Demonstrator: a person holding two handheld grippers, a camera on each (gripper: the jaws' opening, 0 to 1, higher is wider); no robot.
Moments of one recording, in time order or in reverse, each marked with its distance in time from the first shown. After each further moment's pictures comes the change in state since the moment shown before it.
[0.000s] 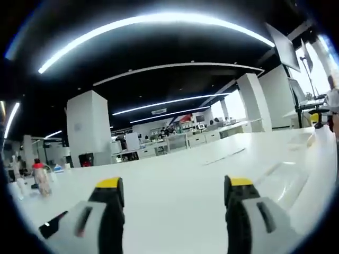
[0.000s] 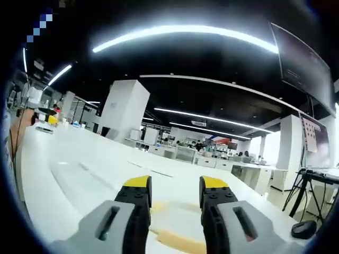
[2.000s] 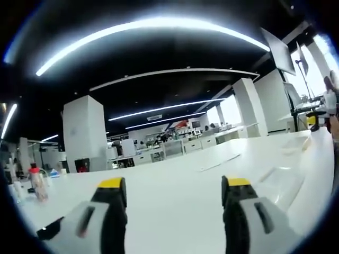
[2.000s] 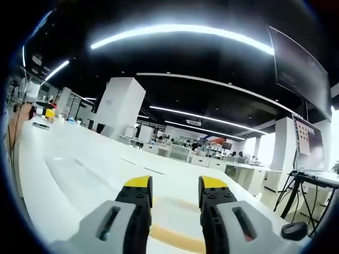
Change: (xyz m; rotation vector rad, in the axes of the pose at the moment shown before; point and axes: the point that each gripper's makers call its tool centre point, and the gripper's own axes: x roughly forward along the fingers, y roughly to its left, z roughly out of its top) left arm -0.005 -0.014 0.013 0.002 -0.054 -0.039; right arm -0.017 -0.016 -0.005 -0.026 0.013 -0.047
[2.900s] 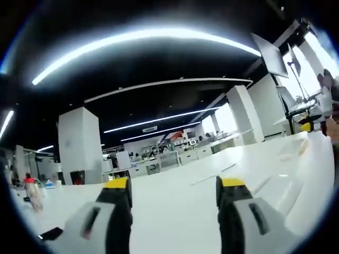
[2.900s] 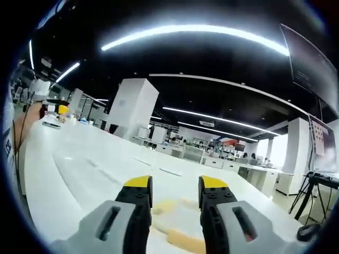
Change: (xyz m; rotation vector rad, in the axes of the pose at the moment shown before) left arm 0.014 -0.039 0.026 0.026 -0.101 -0.071; right arm 0.015 0.035 -0.004 -0.005 -0.005 0.113
